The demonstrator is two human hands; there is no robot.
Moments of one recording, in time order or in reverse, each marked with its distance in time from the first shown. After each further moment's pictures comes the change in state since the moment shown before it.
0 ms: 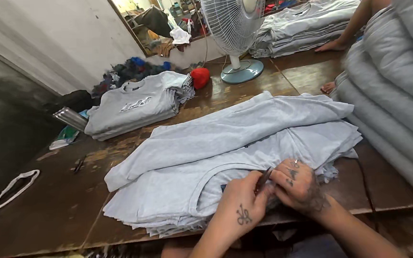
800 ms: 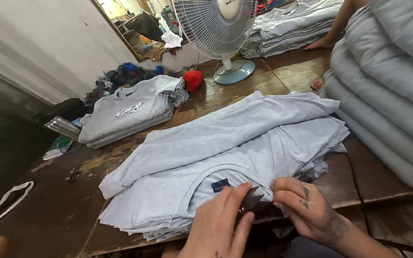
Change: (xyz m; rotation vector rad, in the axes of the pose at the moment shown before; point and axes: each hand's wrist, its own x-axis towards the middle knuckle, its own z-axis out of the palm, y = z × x) left_hand -0.048 -0.010 -0.011 0.381 0.138 0.330; right_hand -0.026 -0.022 -0.033 0.327 0.009 0.079
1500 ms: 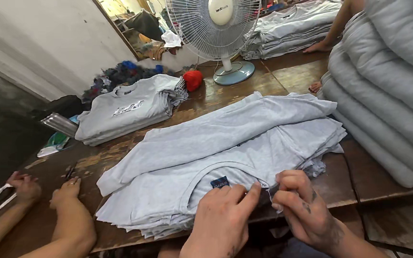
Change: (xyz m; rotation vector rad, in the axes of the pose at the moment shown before) left_hand 0.019 0.006 -0.002 0.280 0.075 0.181; right_hand 0.012 -0.017 0.004 -0.081 0.080 0.043
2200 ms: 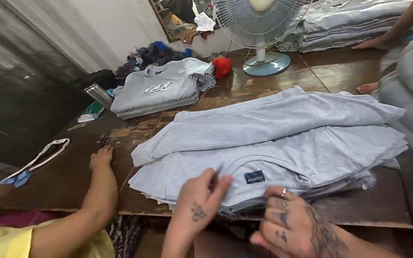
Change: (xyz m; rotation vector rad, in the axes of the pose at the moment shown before) left_hand -0.065 -0.066 -0.038 -0.271 -0.083 -0.824; right_hand 0.033 -0.040 0.062 0.189 -0.297 -0.319
